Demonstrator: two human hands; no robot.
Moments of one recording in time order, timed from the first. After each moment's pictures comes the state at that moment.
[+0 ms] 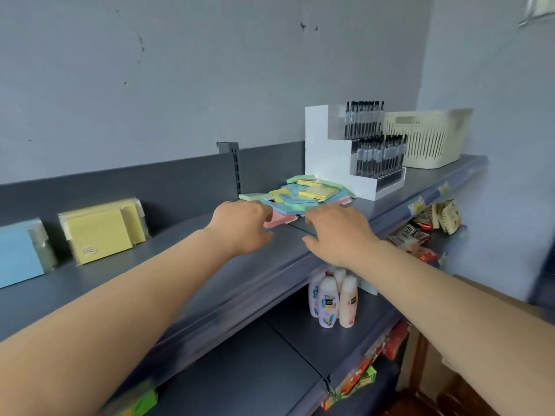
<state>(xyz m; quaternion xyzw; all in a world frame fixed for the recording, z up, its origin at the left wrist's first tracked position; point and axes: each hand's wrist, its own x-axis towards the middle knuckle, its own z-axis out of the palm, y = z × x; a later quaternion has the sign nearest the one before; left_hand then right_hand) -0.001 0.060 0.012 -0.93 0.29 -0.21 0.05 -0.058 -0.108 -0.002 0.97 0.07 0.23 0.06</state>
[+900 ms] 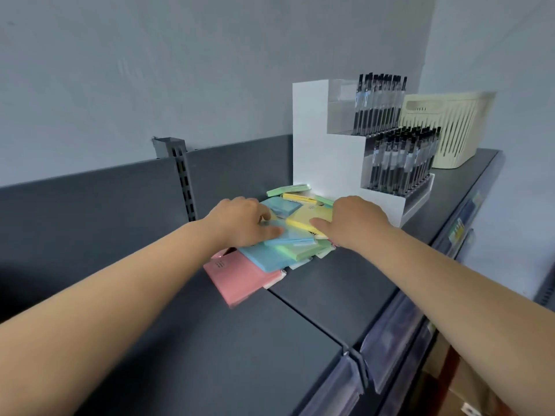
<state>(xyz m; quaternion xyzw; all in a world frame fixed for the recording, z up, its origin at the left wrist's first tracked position) 0.219 -0.030 0.005 -0.95 0.31 -0.06 0.00 0.151 -0.210 -0.003 0.99 -0.13 0.11 -0.01</state>
